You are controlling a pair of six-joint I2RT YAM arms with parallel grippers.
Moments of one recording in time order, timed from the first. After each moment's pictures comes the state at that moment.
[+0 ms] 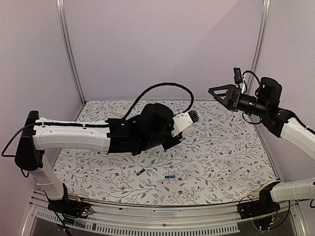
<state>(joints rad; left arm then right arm) -1.23 1.73 1.37 -0.10 -0.53 0.43 0.39 1.11 0.93 0.12 -0.62 0.64</state>
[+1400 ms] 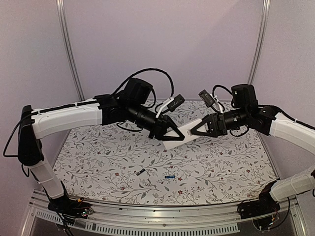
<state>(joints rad) -0.93 1.70 1.46 -0.30 0.78 -0.08 0.62 1.24 1.01 -0.24 -0.98 0.23</state>
